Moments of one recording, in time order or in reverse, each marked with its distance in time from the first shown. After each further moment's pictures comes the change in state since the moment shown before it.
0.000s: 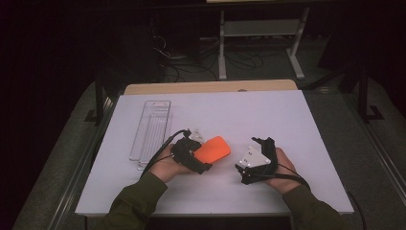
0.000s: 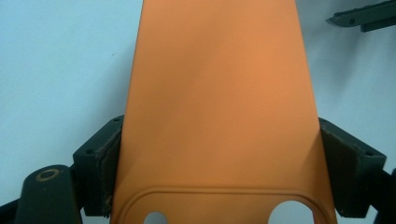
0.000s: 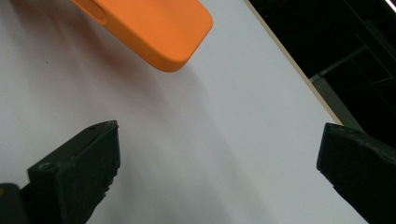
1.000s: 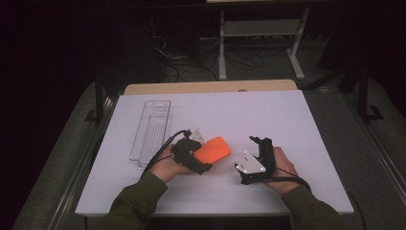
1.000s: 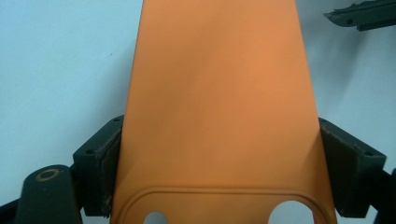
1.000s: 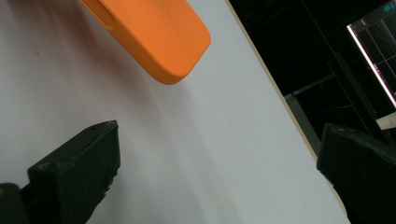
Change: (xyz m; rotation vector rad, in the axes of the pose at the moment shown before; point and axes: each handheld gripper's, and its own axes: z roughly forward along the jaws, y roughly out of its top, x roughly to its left) left arm -0.003 0.000 0.002 -0.019 -0.003 -0.025; right arm 0.009 0.005 -0.003 -0.030 -0.082 -0.131
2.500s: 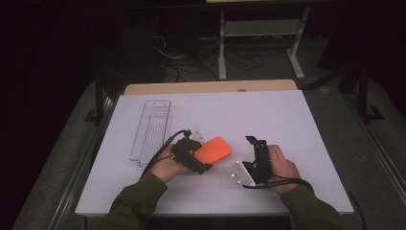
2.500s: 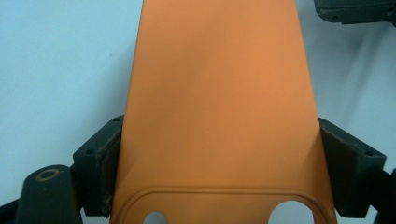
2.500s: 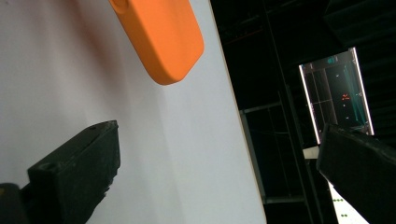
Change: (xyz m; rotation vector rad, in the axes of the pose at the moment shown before) left arm 0.000 0.000 0.000 0.004 -0.007 -0.004; right arm 0.012 0.005 -0.001 -0.005 -0.158 -0.333
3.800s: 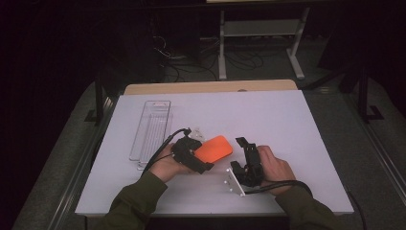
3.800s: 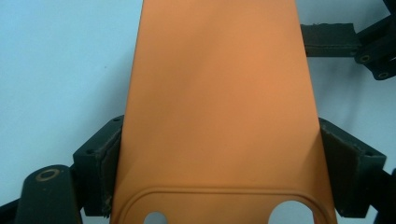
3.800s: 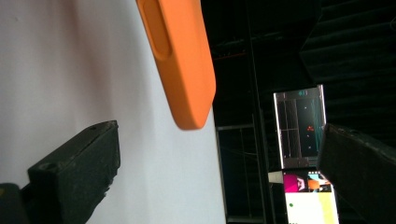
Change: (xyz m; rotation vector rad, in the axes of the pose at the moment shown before) left arm -0.001 0.005 -0.008 -0.008 -0.026 0.018; right arm 0.013 0.019 0.002 -0.070 -0.095 -0.151
